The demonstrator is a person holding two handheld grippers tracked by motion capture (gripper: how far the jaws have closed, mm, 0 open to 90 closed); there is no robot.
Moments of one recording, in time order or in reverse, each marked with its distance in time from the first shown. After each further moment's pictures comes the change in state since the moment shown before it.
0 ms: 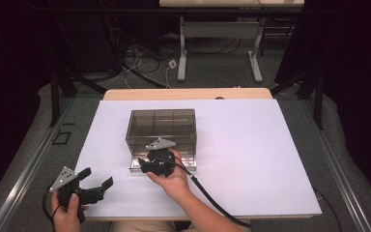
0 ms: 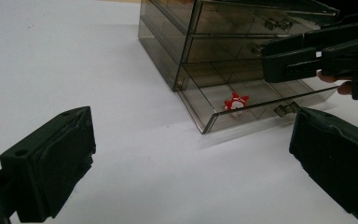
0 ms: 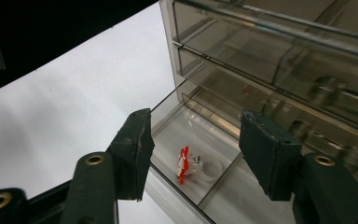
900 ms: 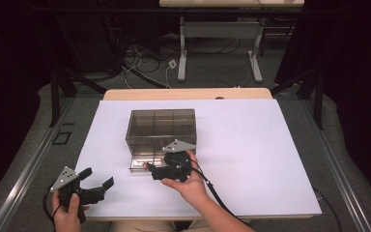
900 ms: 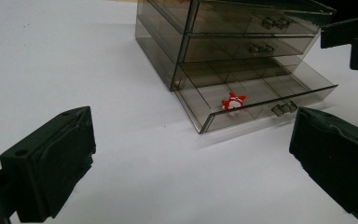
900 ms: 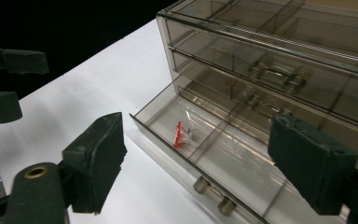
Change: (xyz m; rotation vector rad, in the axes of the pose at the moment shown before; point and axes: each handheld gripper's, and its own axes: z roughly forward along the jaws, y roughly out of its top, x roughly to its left) left arm 0.000 0.000 0.001 0.000 -0.008 0.003; right arm -0.014 -0.006 -0.056 -0.036 0.032 0.048
